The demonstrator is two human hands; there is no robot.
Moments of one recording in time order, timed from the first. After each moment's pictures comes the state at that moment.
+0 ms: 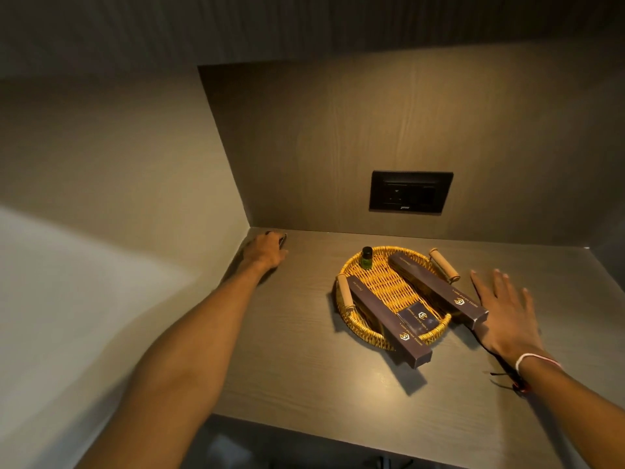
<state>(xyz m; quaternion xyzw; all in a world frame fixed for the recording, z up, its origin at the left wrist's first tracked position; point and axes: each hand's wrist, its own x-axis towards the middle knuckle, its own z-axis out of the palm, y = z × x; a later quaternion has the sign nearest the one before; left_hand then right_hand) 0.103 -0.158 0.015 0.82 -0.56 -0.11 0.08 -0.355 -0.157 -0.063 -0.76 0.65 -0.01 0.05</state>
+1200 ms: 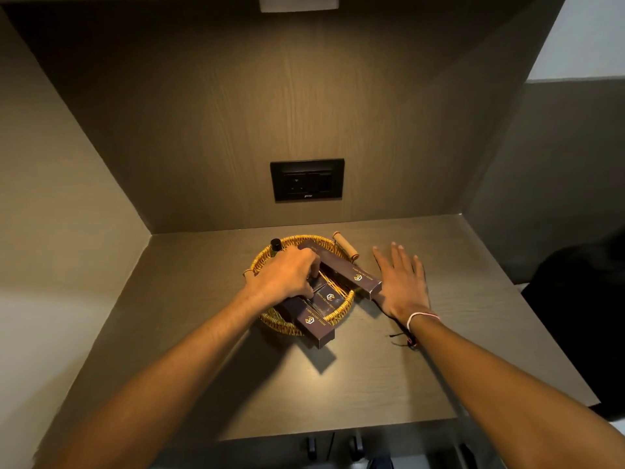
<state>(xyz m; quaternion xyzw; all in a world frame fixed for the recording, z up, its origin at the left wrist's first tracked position) -0.108 -0.124 0.051 0.60 -0.78 -0.18 0.00 -0.348 -0.150 -0.054 -0.75 0.66 -0.04 0.06</state>
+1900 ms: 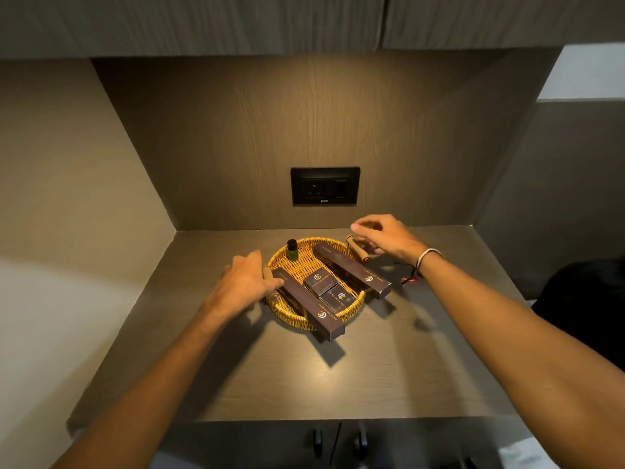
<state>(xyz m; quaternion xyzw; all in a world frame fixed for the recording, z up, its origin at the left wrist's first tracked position) -0.036 -0.081 0.052 0.78 -0.58 -0.22 0.11 -0.311 -0.191 0.058 -0.70 0.55 -0.22 0.40</state>
